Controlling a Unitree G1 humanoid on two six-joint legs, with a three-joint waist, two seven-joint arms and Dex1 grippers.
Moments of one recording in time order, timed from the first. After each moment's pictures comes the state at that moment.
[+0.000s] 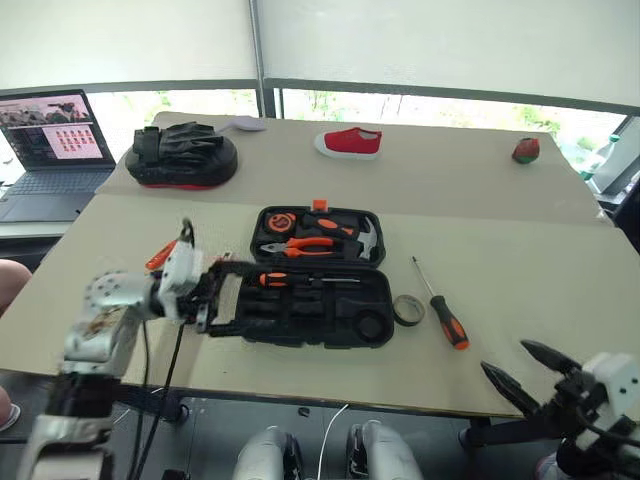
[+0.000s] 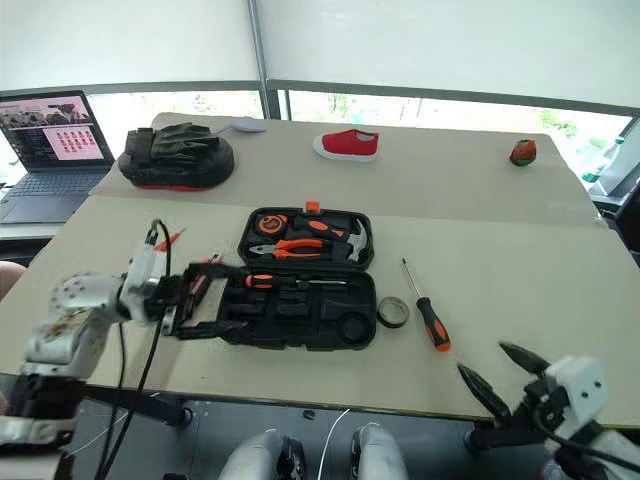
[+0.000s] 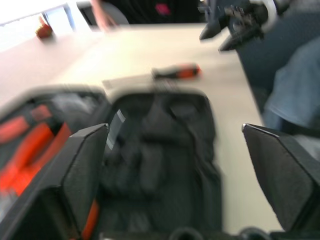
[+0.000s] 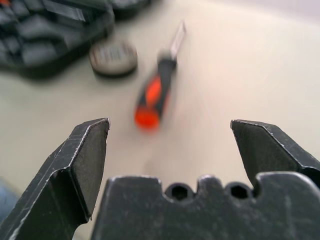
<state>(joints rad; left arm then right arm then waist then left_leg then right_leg) -0.27 0.72 0.10 0.06 -0.53 0.07 -1.52 0.69 -0.52 -0.52 -0.41 0.50 0.15 0.75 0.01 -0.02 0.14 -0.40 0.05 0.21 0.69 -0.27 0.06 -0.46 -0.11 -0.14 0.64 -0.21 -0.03</state>
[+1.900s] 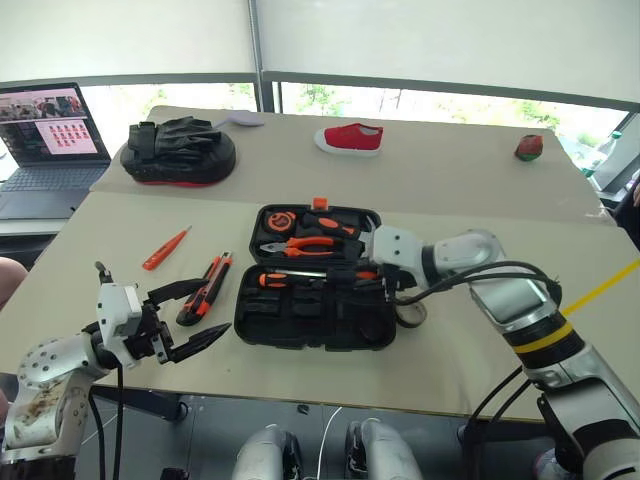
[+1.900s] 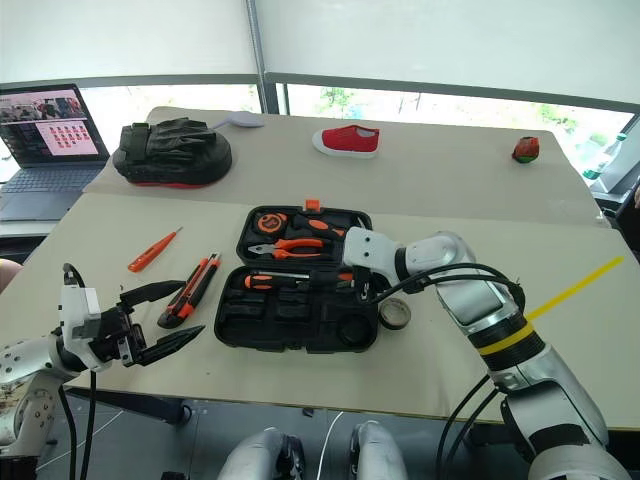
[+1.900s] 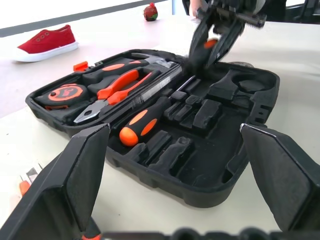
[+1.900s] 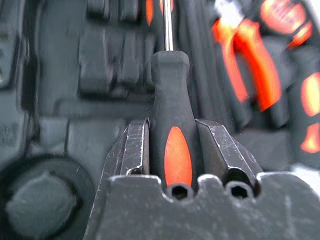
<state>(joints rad) 0.11 0.66 0.33 -0.15 -0.57 0.02 -1.19 -0.71 -0.64 0.44 0.01 0.06 0.37 1.10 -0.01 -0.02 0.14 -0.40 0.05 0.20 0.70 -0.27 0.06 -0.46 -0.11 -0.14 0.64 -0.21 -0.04</state>
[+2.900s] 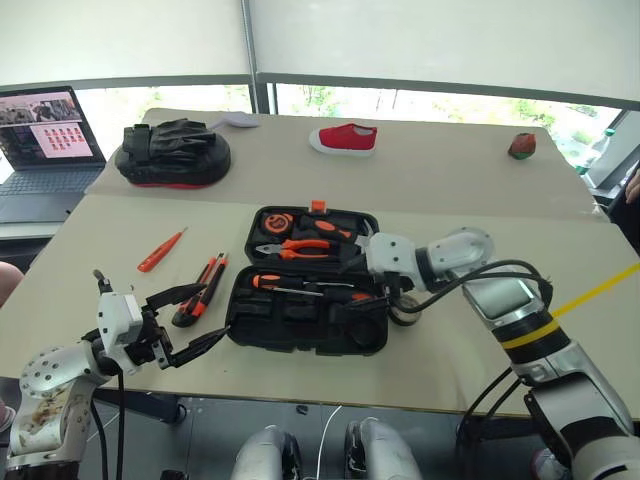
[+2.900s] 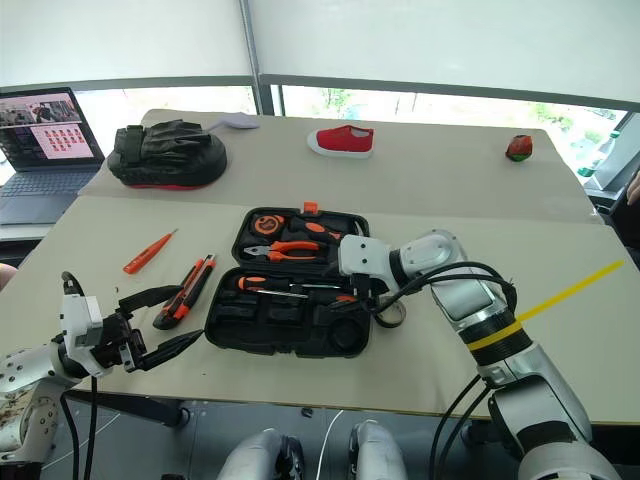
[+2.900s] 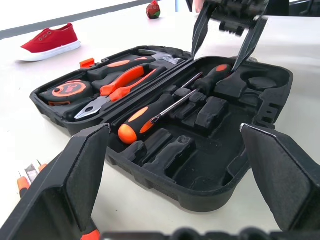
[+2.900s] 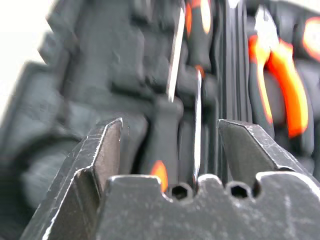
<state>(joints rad) 0.11 0.65 0.33 -0.08 -0.54 -0.06 -1.19 -0.71 -0.57 0.32 0.09 0.15 0.16 1.27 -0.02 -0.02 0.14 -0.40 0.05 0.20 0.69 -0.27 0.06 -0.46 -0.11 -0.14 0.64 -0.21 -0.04</state>
